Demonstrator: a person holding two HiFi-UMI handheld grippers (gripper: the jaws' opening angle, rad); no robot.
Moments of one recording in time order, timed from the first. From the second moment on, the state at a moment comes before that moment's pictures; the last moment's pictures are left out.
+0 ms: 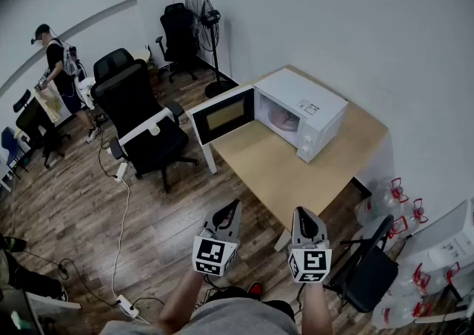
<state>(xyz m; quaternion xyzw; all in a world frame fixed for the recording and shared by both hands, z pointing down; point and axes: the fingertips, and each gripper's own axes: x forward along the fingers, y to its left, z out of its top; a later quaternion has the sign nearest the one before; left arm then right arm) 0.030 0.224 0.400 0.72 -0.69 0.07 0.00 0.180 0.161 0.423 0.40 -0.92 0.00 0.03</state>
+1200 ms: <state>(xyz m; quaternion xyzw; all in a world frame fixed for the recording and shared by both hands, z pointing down) -0.043 0.059 0.416 0.74 -0.67 0.07 0.01 0.104 0.007 0.436 0.41 -0.91 0.01 0.03</state>
